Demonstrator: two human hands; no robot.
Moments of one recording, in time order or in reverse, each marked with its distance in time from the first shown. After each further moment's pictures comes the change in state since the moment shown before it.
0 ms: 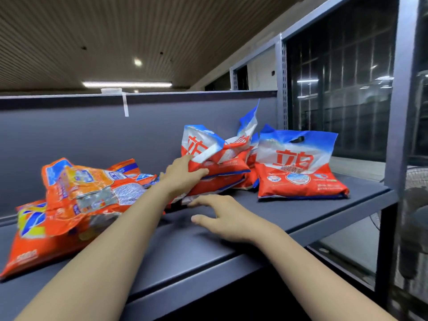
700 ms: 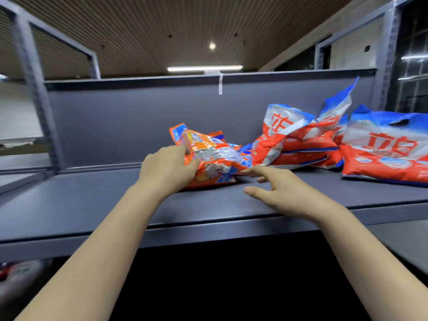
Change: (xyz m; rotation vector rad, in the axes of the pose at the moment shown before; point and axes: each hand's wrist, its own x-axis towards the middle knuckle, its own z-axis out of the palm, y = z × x) left_hand -0.206 -0.068 -0.138 0.511 0.324 -0.199; right_hand -0.024 -0.102 0.026 0.030 -0.020 -0.037
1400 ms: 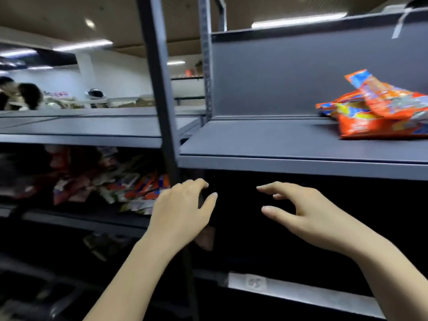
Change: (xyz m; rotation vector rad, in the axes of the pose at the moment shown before) left_hand -0.241 -0.349 -0.078 0.027 -0.039 -0.140; right_hand -0.038 -0.301 0.241 0.069 -0.231 -0.202
